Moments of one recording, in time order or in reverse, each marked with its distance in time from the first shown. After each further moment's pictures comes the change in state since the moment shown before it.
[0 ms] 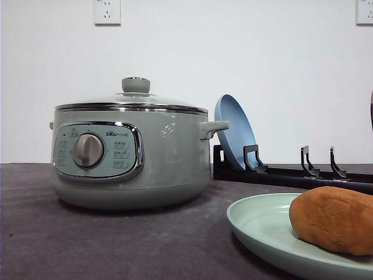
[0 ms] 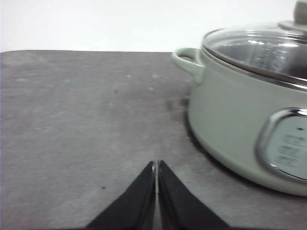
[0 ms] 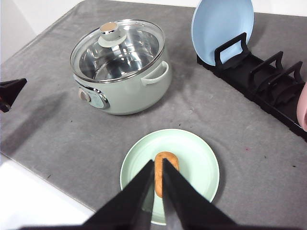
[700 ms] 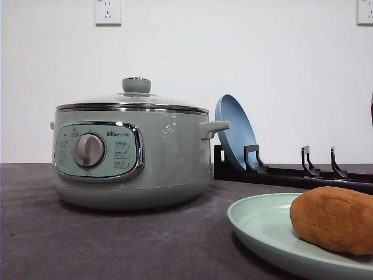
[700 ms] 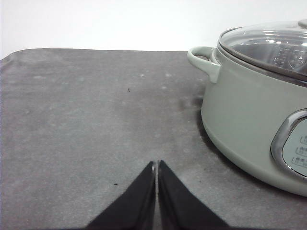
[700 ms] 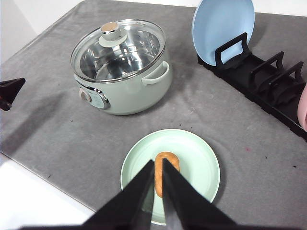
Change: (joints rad) left_arx 0.002 0.000 0.000 -0.004 -0.022 0.000; right_arx 0.000 0.000 0.000 0.000 0.000 0.000
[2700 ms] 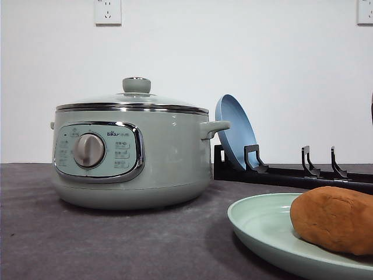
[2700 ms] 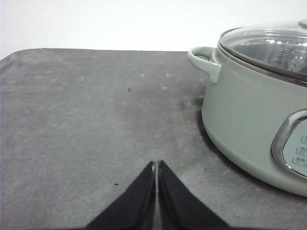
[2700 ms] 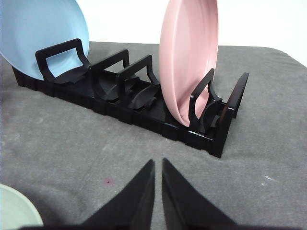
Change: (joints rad) left_arx 0.000 0.000 0.000 0.000 0.000 0.000; right_arx -0.645 -0.471 -1.292 1.131 0.001 -0.240
